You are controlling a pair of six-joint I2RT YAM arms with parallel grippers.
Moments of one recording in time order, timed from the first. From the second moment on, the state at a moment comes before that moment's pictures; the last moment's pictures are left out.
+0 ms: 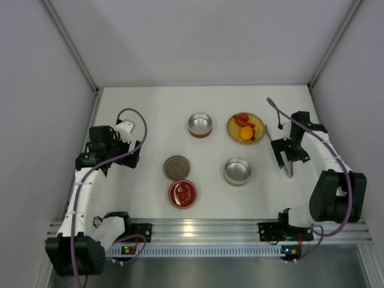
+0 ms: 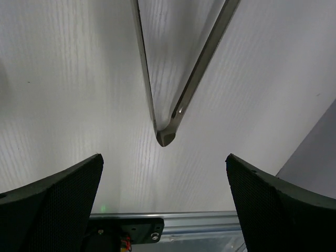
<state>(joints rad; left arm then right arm) 0.04 0.98 0.89 -0.72 0.23 0.34 -0.08 1.39 1.03 -0.93 0.10 -0.30</state>
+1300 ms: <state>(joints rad) 0.04 1.06 0.80 -0.54 0.29 0.36 -0.12 1.79 1.14 -0.69 -0.01 -0.23</state>
